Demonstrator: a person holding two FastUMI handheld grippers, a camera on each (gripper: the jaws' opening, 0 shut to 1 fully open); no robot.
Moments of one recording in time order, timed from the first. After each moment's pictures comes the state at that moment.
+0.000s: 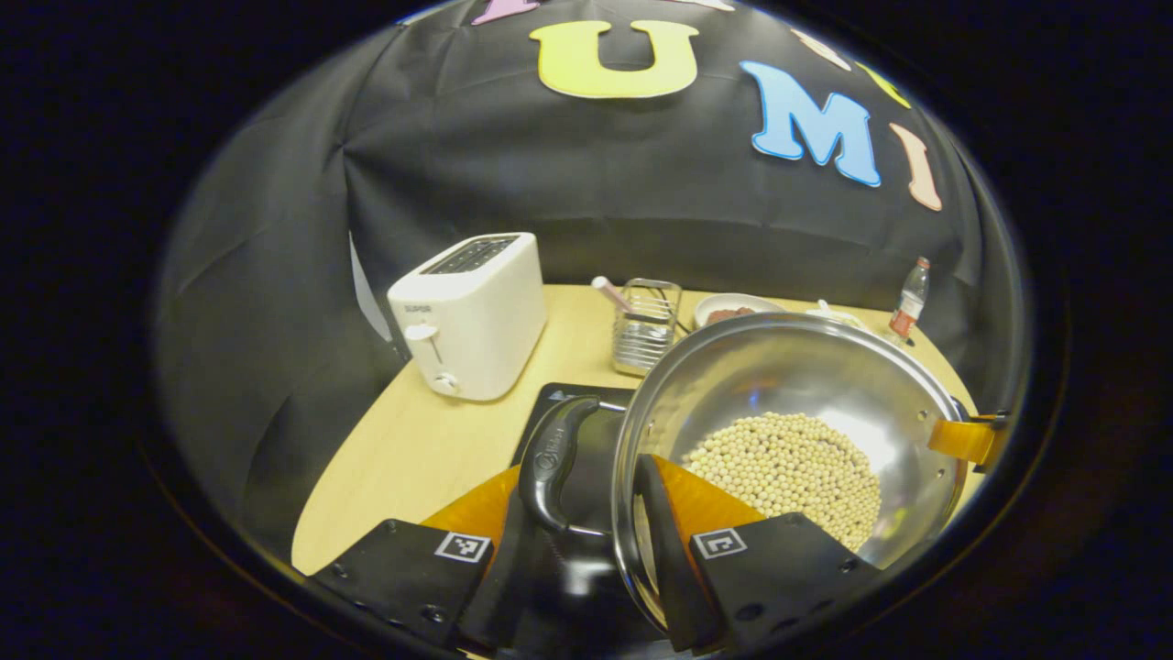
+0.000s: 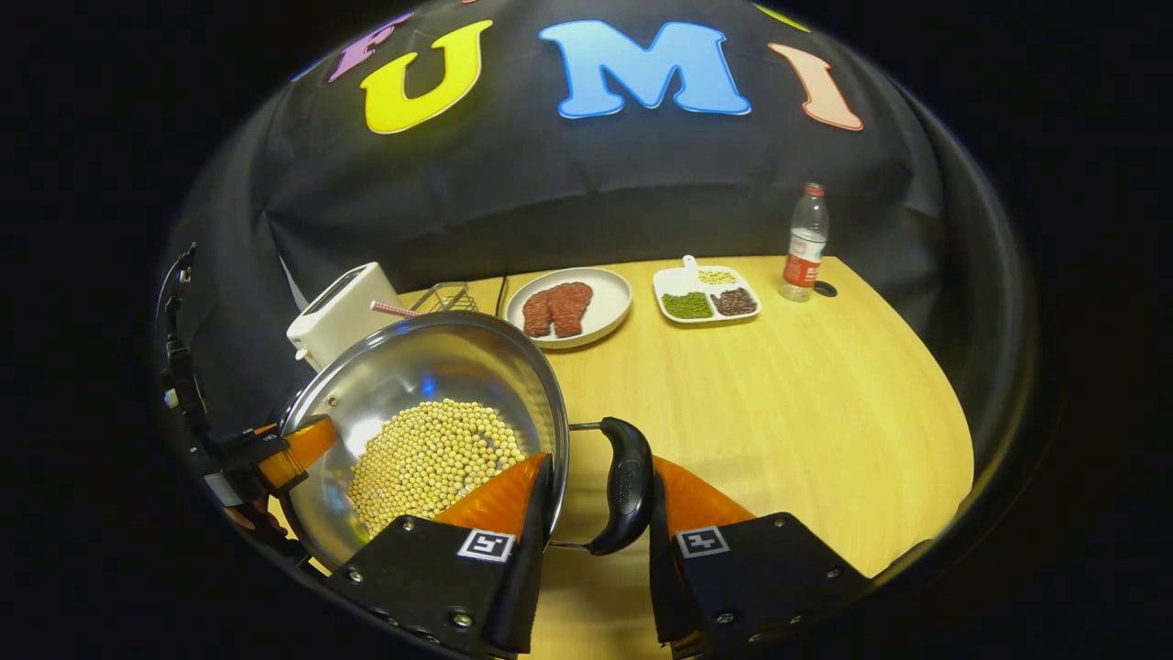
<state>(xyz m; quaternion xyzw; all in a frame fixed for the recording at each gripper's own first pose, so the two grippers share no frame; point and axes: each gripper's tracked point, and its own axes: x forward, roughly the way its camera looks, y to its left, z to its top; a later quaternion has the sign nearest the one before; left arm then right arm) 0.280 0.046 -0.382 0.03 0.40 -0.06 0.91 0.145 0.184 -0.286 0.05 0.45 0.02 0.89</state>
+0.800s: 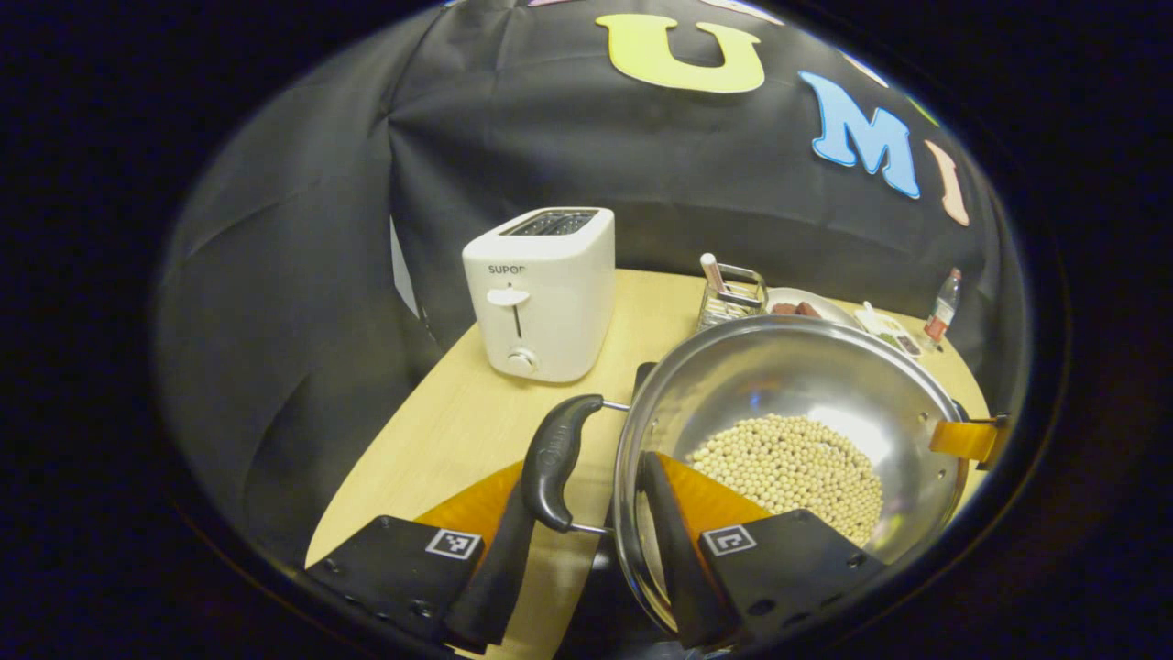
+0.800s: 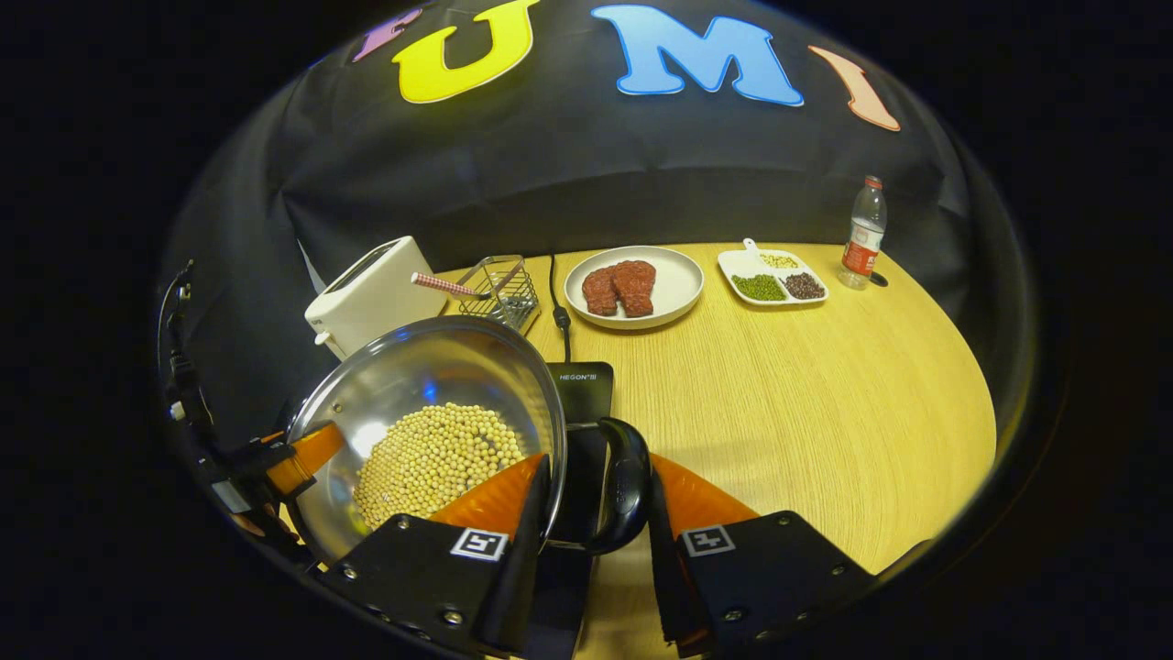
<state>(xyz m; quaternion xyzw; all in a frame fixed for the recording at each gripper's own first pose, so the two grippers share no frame) 0.288 0.123 -0.404 0.04 0.39 -0.03 0.92 0.150 0.252 -0.310 0.06 0.46 0.06 0.89</state>
